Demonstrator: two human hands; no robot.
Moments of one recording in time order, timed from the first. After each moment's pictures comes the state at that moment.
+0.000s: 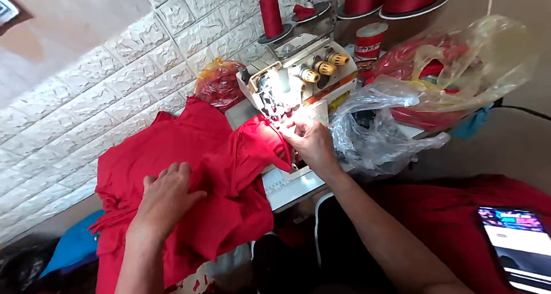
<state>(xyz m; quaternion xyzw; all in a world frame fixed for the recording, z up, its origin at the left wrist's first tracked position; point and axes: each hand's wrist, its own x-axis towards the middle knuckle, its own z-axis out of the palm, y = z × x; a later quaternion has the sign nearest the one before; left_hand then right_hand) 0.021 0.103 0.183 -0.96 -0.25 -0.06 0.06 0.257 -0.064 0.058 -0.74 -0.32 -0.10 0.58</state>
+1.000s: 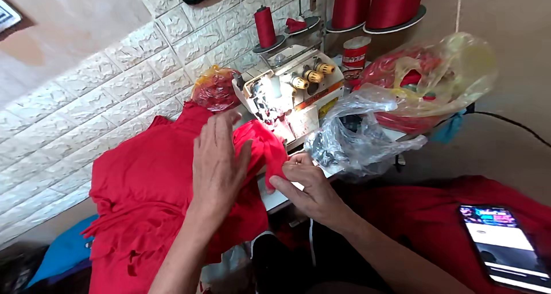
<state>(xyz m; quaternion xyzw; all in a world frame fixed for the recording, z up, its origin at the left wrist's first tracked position) 0.091 0.035 0.175 -0.94 -0.02 -0.35 -0.02 0.190 -0.106 0.054 -0.54 -0.53 -0.10 0.65</state>
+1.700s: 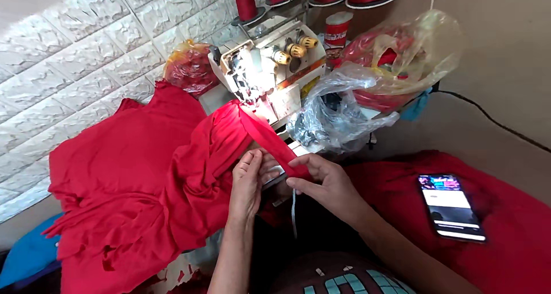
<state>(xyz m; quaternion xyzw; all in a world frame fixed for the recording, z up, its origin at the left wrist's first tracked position) 0.107 -0.009 0.052 -0.56 -0.16 -0.20 -0.79 0.180 -0.174 0.021 -0.65 -0.33 0.15 0.67</state>
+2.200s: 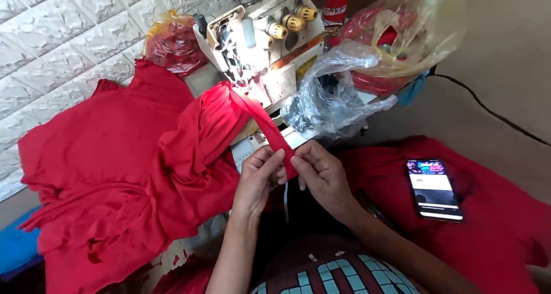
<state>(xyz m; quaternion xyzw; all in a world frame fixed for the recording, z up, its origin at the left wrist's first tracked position) 0.102 -0.027 0.037 -0.52 -0.06 -0.11 -0.84 0.168 -0.167 0.009 -0.57 -0.37 0.04 0.73</state>
